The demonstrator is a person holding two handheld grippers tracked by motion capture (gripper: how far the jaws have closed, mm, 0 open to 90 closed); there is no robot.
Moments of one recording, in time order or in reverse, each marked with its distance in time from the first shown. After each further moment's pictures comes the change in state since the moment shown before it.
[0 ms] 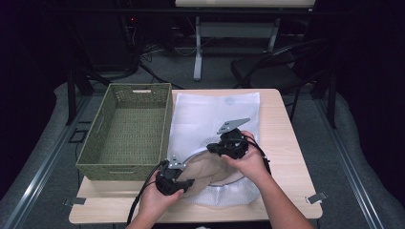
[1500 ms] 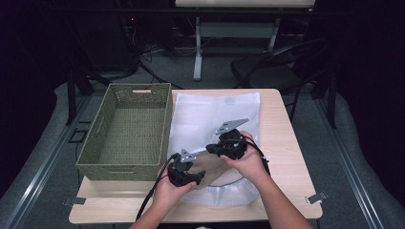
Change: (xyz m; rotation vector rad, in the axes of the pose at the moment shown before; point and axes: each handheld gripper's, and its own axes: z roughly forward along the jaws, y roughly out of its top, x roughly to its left) left arm -0.002 0.018 0.031 -0.100 0.068 0.018; right arm 0.001 0.000 0.004 0.006 -0.003 -0.001
